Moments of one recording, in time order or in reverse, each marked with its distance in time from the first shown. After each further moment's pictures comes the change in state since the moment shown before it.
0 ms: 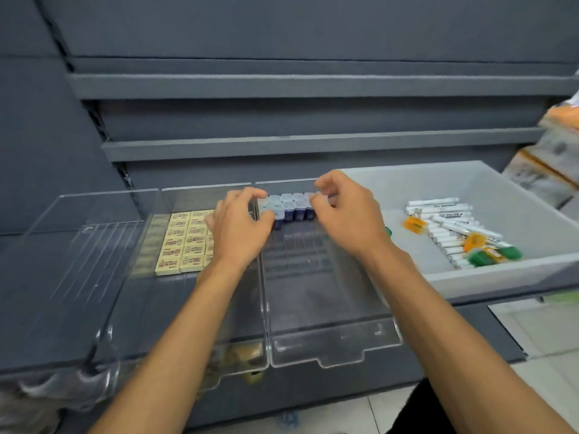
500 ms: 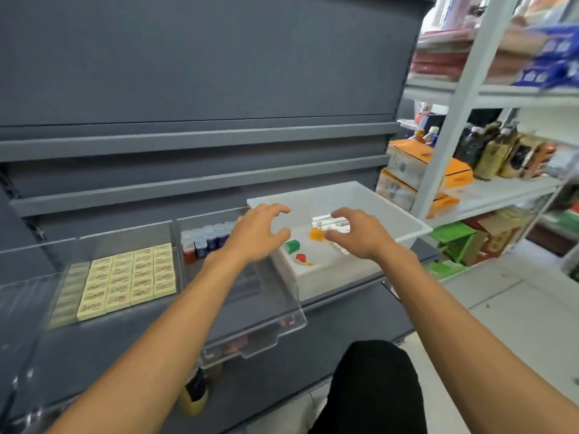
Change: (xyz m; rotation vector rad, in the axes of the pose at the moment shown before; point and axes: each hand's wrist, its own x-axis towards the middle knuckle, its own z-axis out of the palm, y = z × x) left_hand -0.035 0.130 0.036 0.061 -0.512 0.464; right_hand -0.062 0.068 -0.157 -0.384 -0.082 0.303
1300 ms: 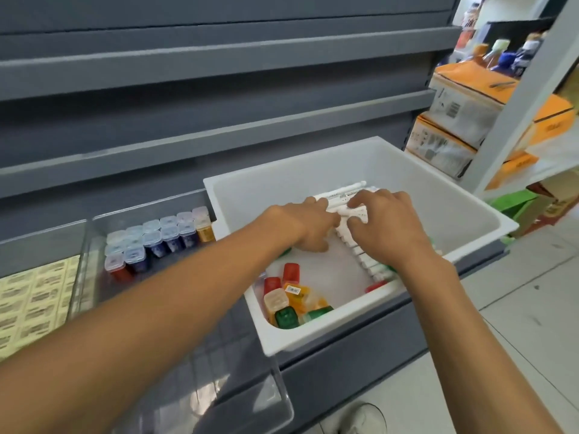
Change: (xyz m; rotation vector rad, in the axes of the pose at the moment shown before) left_hand 0.181 -0.007 0.132 0.579 -0.664 0.209; right_hand 0.116 0.068 0.049 -0.142 0.043 0.057
